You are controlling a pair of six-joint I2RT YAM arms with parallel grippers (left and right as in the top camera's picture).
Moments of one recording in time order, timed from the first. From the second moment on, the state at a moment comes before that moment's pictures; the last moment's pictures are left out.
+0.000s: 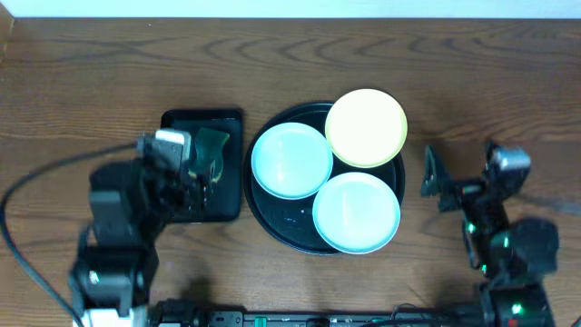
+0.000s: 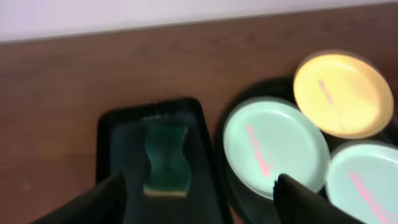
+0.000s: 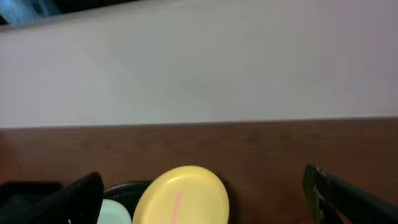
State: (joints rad) left arm -0.01 0.78 0.90 -0.73 0.22 0.08; right arm 0.10 0.53 0.51 -0.05 -0.09 0.15
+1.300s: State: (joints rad) left arm -0.01 1.56 1.55 -1.34 -0.01 -0.28; right arm 0.40 1.63 1.21 -0.71 -0.29 0.48
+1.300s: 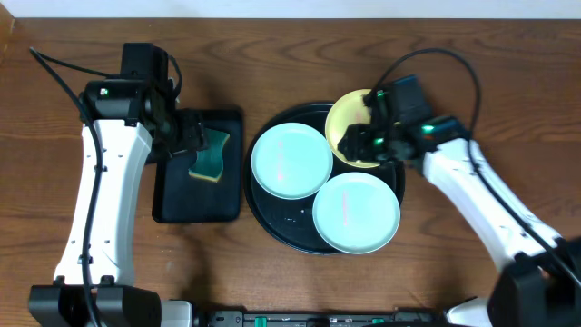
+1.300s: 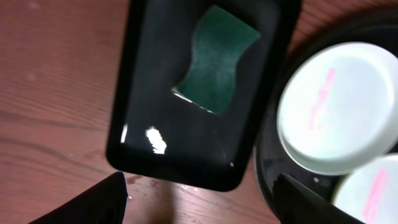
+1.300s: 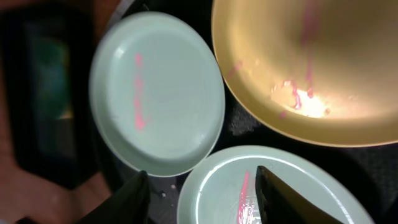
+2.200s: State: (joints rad) left arm -0.01 1.56 1.54 -1.25 -0.01 -0.30; right arm 0.55 1.93 1.22 -0.51 -0.05 0.65
